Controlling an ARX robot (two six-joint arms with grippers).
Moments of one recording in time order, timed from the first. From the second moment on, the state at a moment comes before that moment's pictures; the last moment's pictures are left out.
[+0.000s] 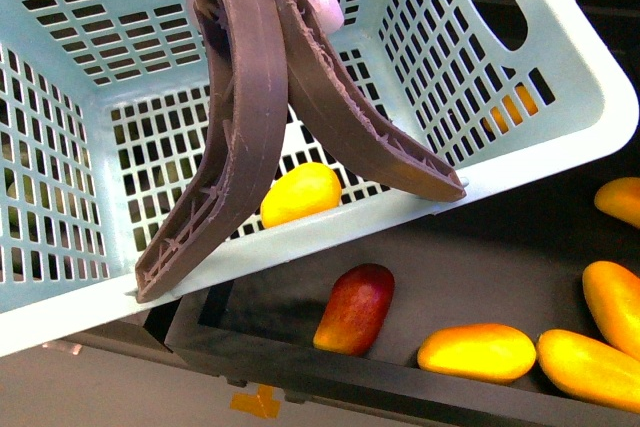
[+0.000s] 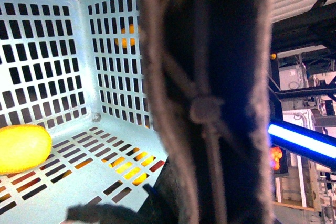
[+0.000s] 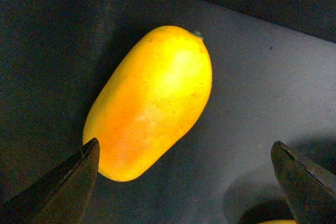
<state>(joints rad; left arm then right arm) -0.43 1.40 0.89 0.07 0.40 -0.87 -0.26 2.48 1.47 -0.14 0.25 1.13</state>
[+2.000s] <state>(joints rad) -0.43 1.40 0.89 0.07 0.40 -0.87 -0.09 1.49 1.00 0.22 -0.19 0.45</state>
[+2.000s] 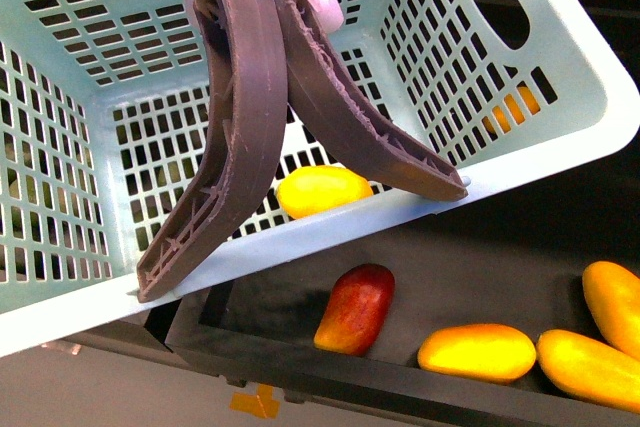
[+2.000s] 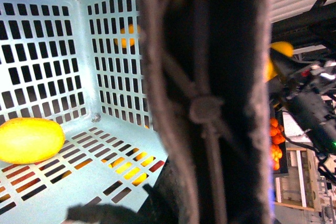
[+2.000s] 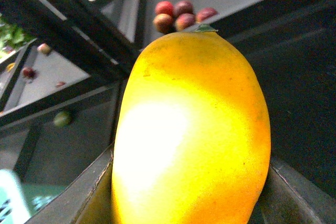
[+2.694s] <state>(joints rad) -0.43 1.40 0.89 0.07 0.40 -0.87 0.40 1.49 0.97 0.21 0.06 0.38</state>
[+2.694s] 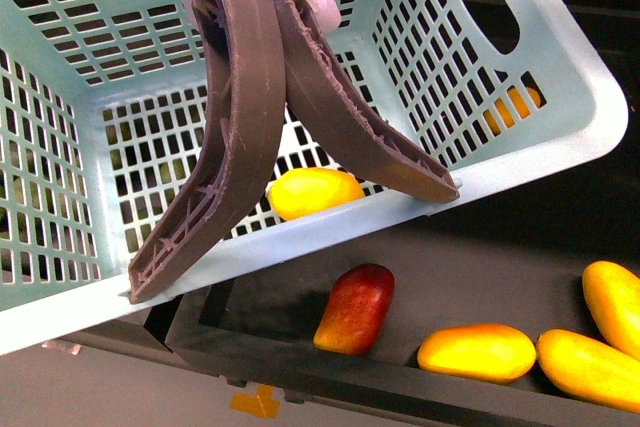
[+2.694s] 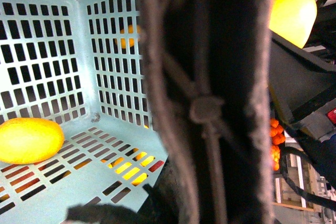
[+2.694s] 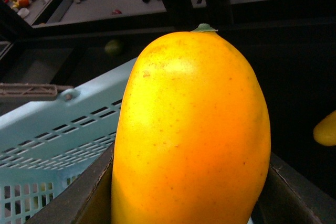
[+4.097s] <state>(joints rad) -0.43 1.40 0.89 0.07 0.40 -0.88 0.04 1.02 0.33 0.66 0.02 0.02</state>
